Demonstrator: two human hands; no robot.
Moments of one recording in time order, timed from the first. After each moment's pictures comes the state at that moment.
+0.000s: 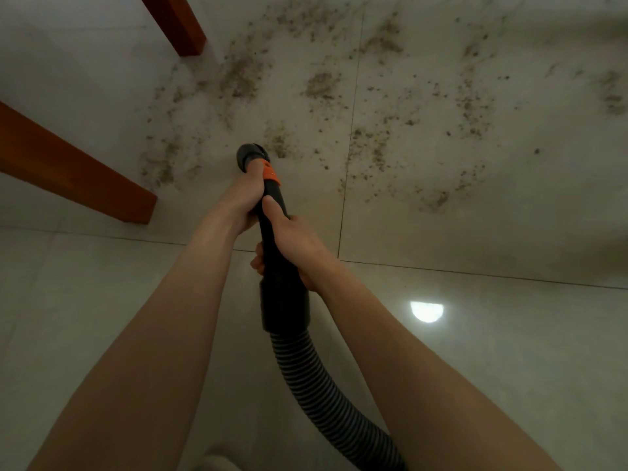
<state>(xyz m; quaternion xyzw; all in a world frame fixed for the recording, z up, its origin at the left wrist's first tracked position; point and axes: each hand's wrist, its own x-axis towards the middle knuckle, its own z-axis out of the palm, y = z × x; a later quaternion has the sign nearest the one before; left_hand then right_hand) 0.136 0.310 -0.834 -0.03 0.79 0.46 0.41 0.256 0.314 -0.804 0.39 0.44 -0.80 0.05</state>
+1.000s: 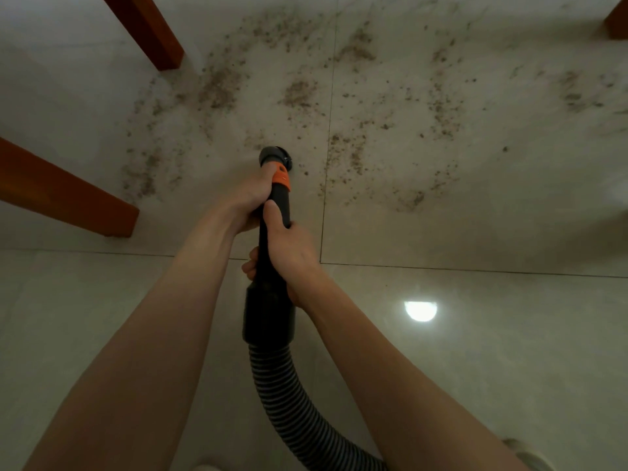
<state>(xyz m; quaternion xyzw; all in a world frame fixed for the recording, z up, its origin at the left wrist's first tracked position) 0.174 0.333 -0.808 0.03 0.77 0.43 0.48 0.279 0.313 -0.793 0.44 0.38 -0.82 -0.05</state>
